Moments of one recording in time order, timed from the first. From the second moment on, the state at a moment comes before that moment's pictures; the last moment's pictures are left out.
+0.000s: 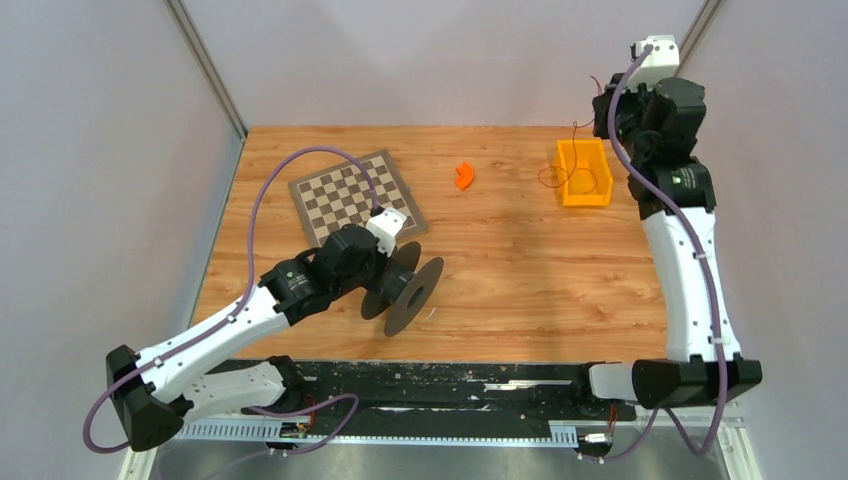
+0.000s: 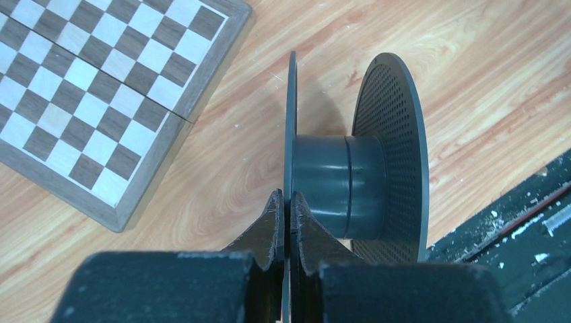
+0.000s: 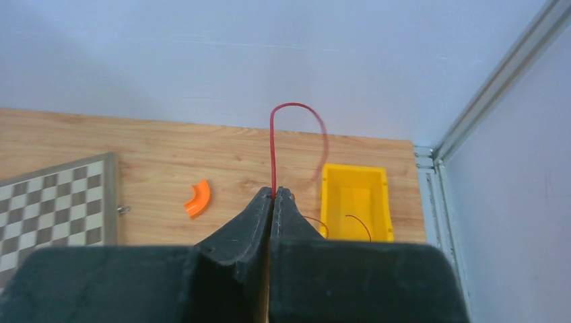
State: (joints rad) left arm -0.88 0.99 0.91 -0.55 -0.22 -0.13; right arm 0.07 1.37 1.69 -0.46 0.00 0.00
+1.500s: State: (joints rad) left arm -0.87 1.23 1.09 -0.51 -0.29 -0.20; right arm 0.19 0.90 0.94 0.00 -0.70 0.15
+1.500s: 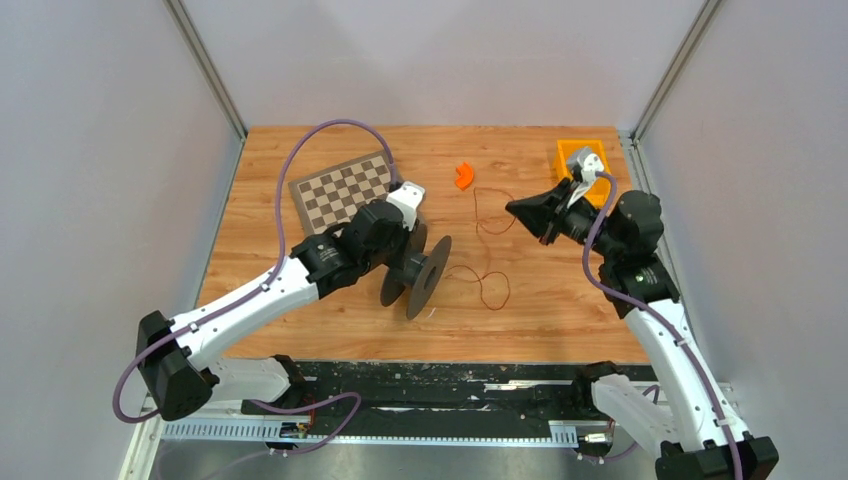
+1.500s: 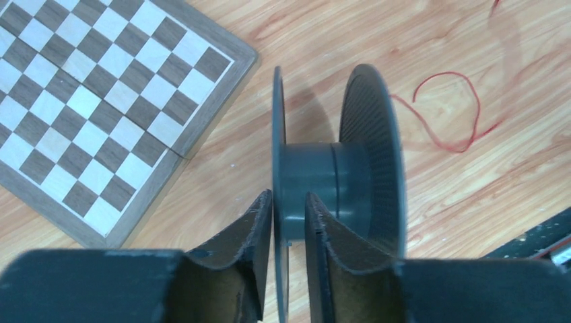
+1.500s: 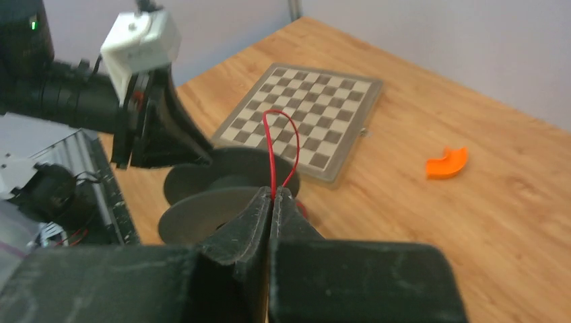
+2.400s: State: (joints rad) left arm -0.86 0.90 1.14 -0.62 -0.17 -0.14; right arm 0.51 1.03 0.84 0.18 -0.97 0.36
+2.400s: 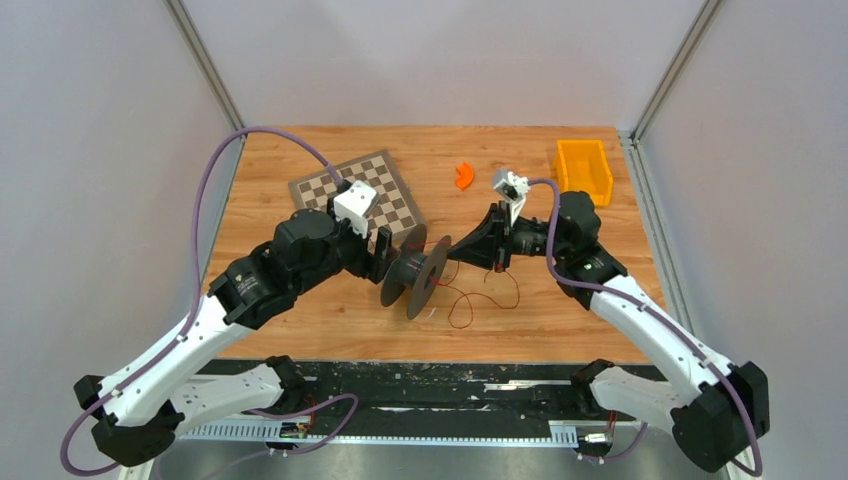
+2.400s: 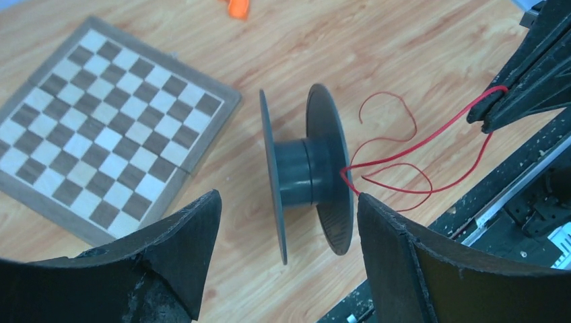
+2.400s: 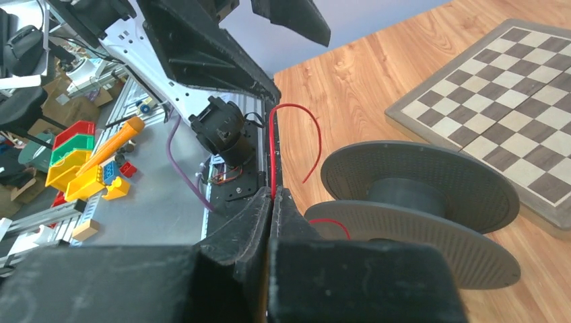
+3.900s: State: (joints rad) left arm -0.79 0.94 0.78 -0.35 -0.14 -0.28; right arm 0.55 1.34 0.65 0.68 -0.86 0.60
